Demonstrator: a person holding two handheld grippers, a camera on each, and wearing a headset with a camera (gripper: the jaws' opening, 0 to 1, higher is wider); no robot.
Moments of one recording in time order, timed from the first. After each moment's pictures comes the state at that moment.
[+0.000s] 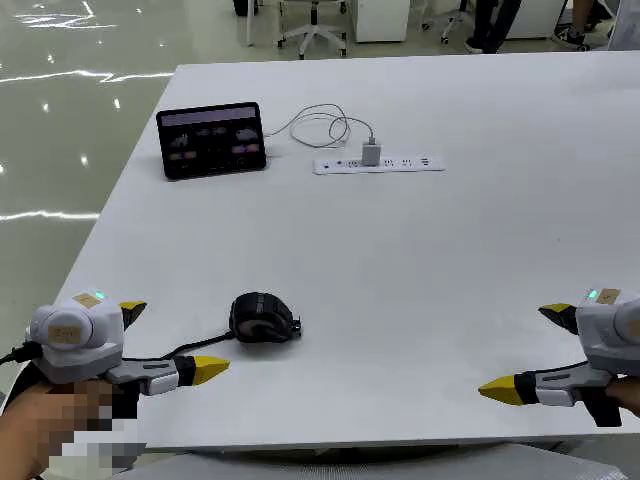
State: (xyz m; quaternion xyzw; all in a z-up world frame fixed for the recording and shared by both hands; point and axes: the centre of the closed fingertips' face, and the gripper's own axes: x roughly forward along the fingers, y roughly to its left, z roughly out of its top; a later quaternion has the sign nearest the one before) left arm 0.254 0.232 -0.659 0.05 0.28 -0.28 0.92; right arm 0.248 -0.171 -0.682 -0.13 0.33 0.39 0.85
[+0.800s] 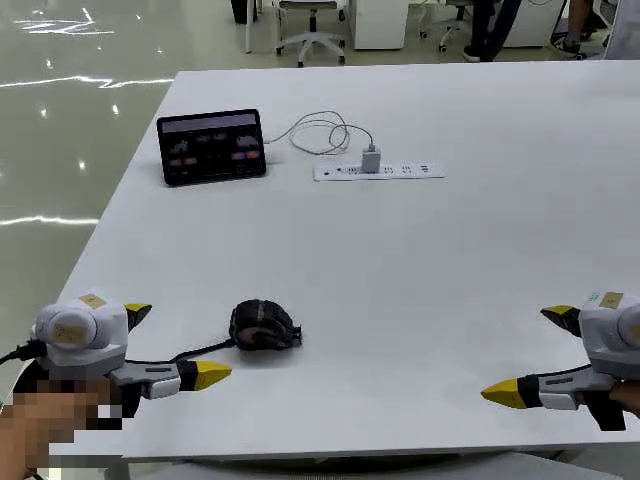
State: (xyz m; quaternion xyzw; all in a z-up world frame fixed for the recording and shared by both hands) left arm 0.258 0.227 -0.658 0.05 0.28 -0.30 0.91; right arm 0.251 -0.170 -0.675 -0.14 0.32 0.39 0.85
